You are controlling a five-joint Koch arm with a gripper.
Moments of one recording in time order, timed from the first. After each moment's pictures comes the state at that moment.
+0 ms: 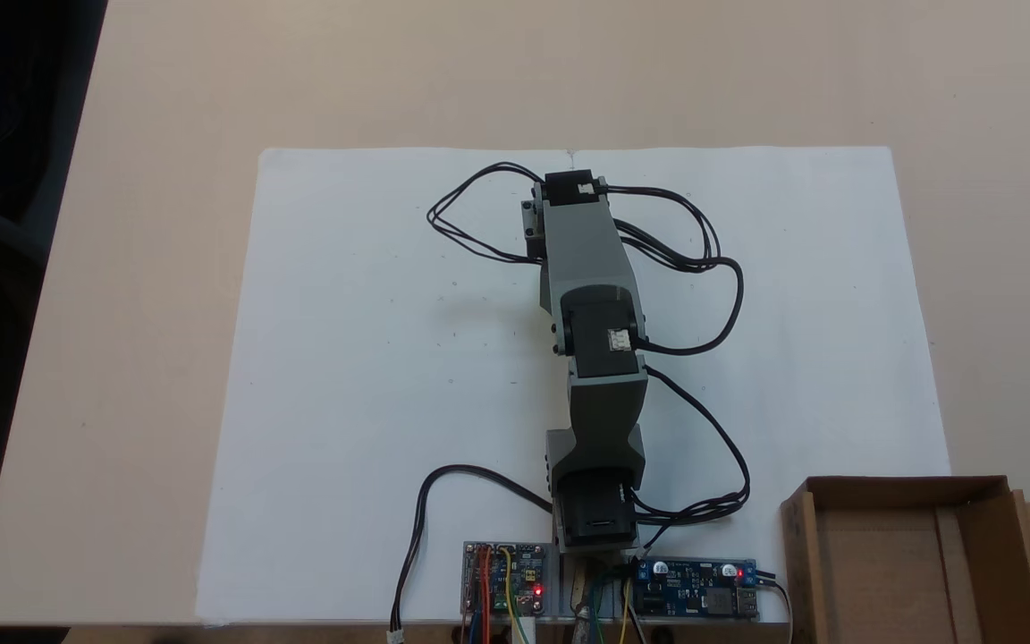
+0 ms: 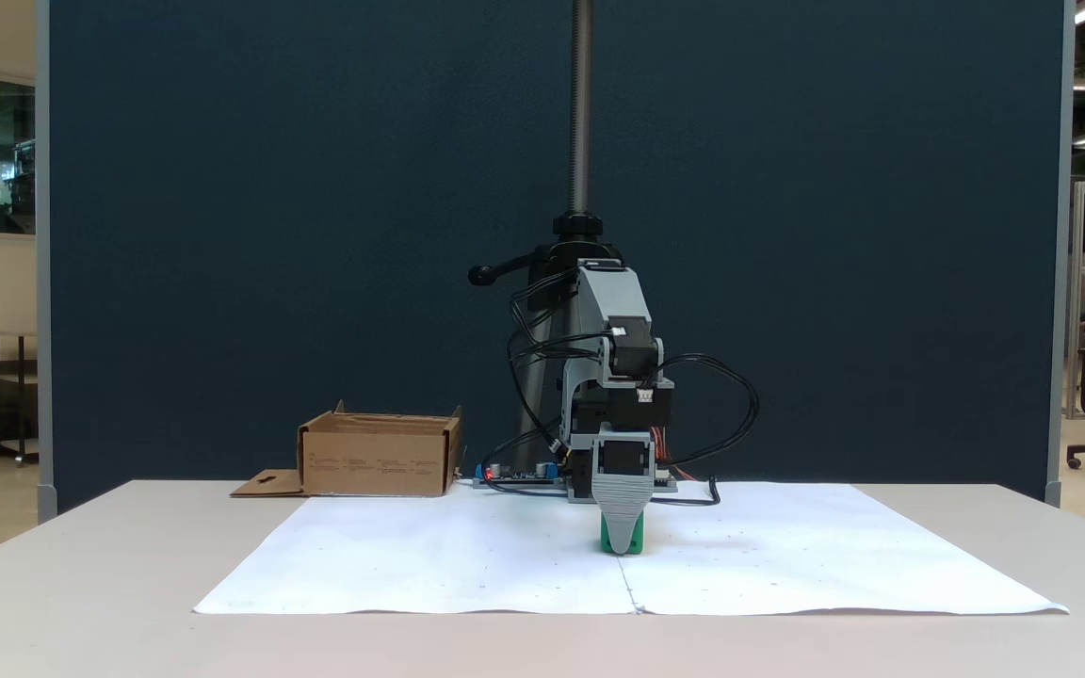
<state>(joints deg) -5.9 77.6 106.2 37.7 12.6</state>
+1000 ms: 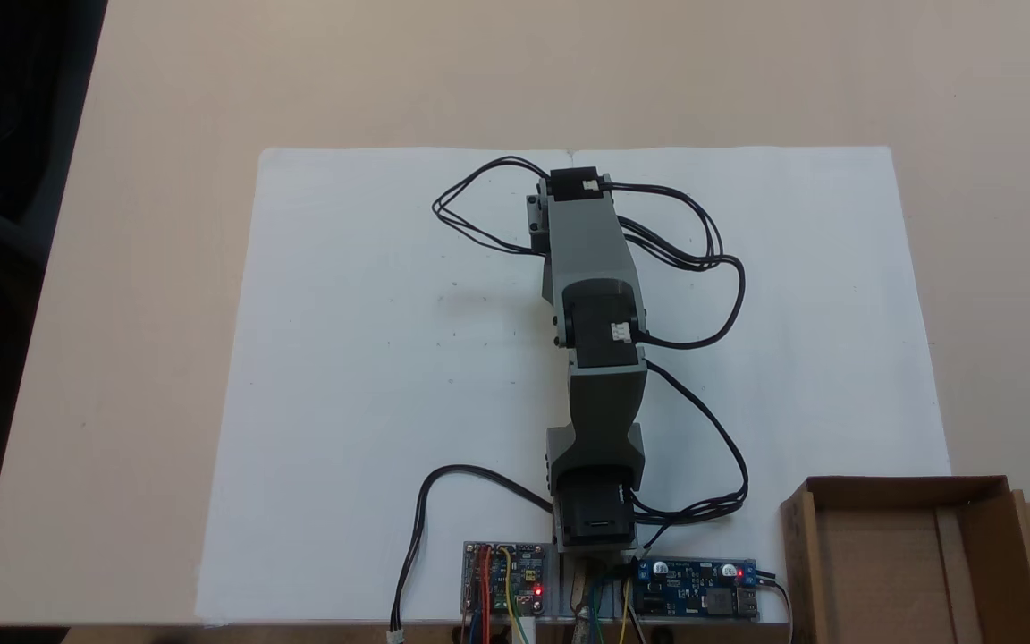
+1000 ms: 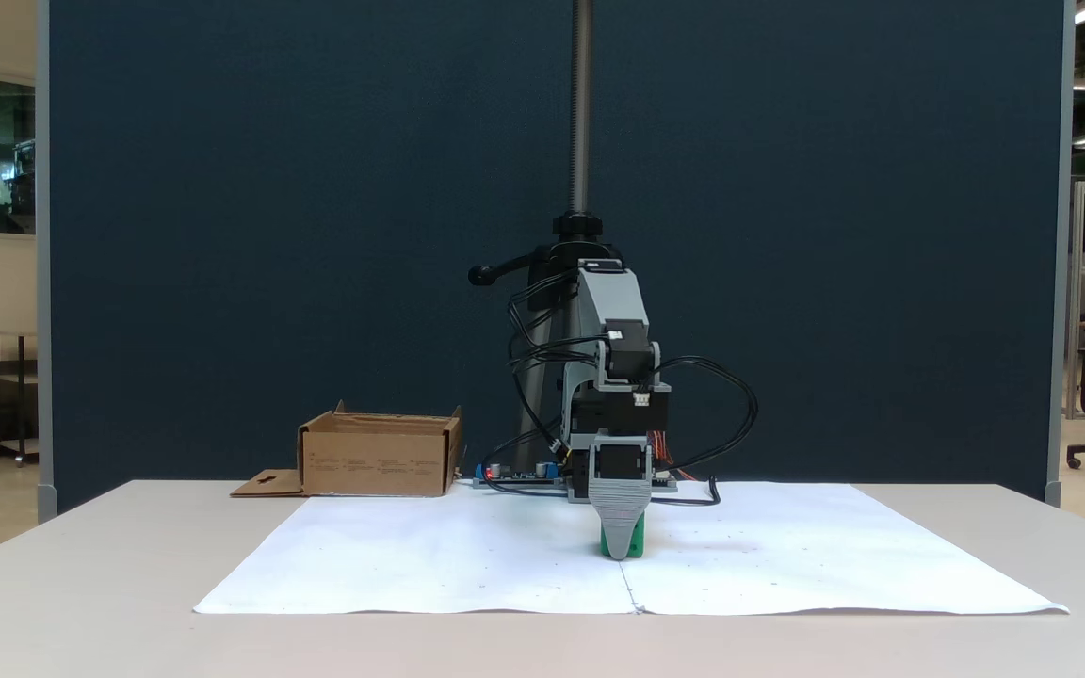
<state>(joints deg) -4.5 75.6 104.9 34.7 12.6</state>
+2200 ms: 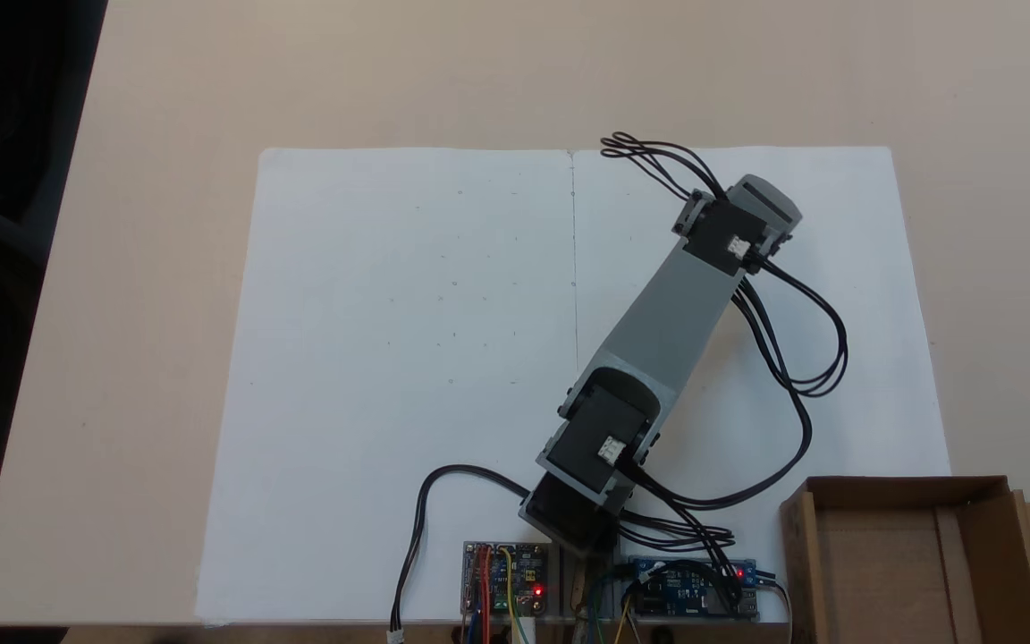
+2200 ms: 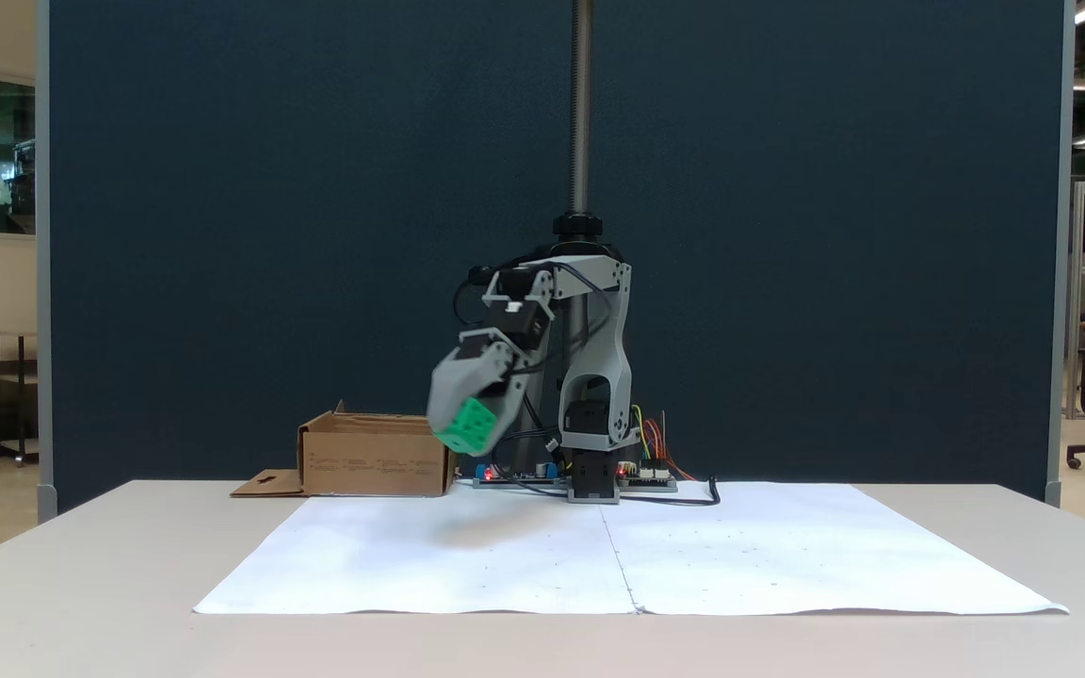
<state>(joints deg) 33.8 99.2 105.1 19.8 11.2</state>
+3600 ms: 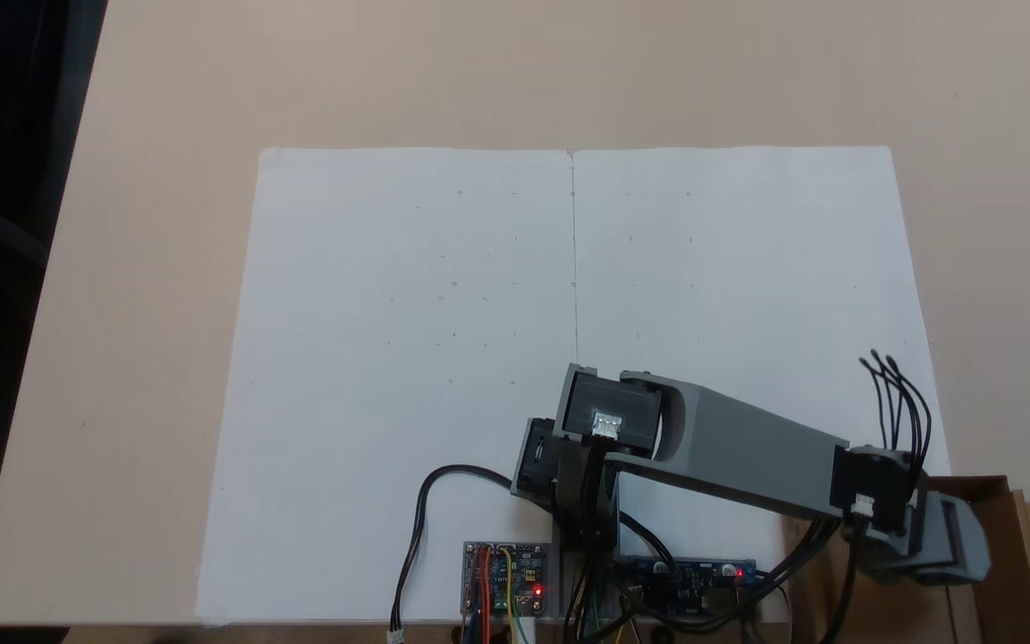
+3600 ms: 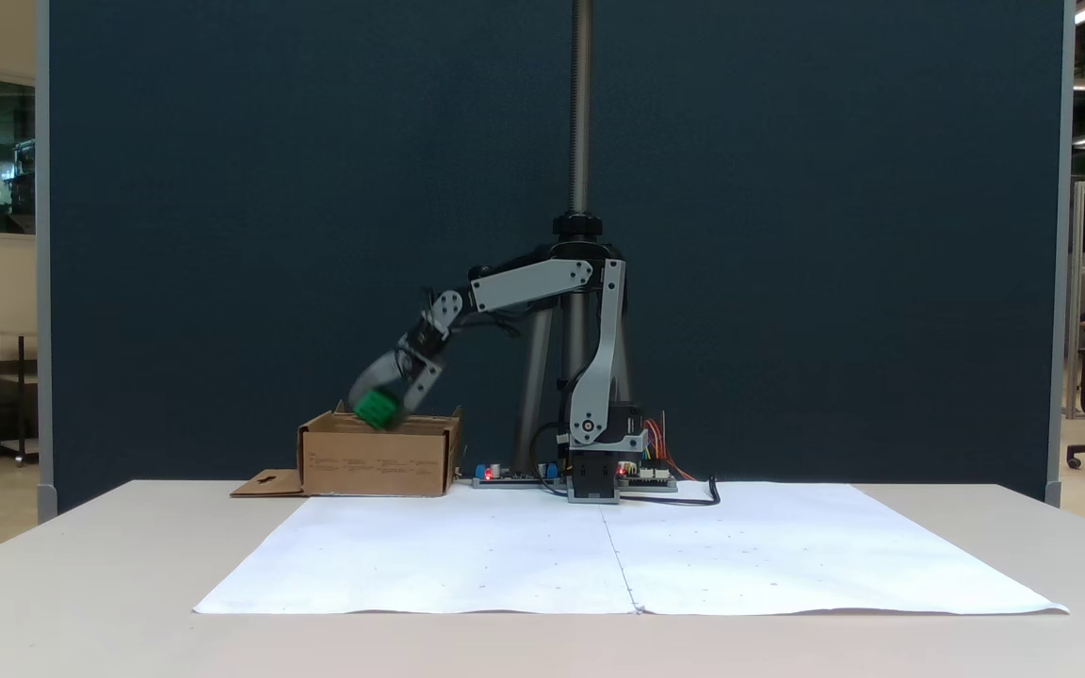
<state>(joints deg) 103.3 93.4 108.5 9.7 -14.8</state>
